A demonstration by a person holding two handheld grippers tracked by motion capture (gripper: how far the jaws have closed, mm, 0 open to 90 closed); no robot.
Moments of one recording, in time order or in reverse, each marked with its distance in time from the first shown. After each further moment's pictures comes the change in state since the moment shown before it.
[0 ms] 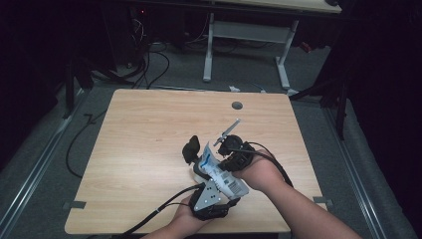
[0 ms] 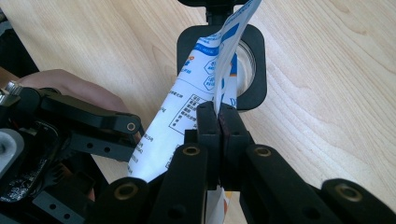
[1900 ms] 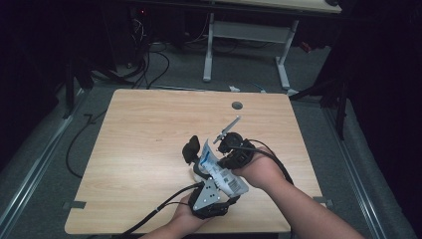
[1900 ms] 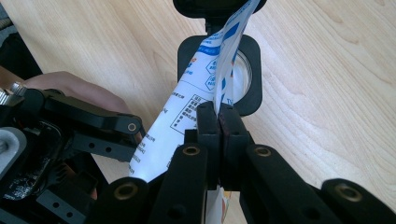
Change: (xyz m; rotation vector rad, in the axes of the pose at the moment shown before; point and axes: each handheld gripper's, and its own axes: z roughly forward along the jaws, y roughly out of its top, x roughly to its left) left arm 0.003 0.005 -0.002 -0.020 0.015 0.009; right arm -0.001 0.005 -0.007 -0.016 0.001 -0.013
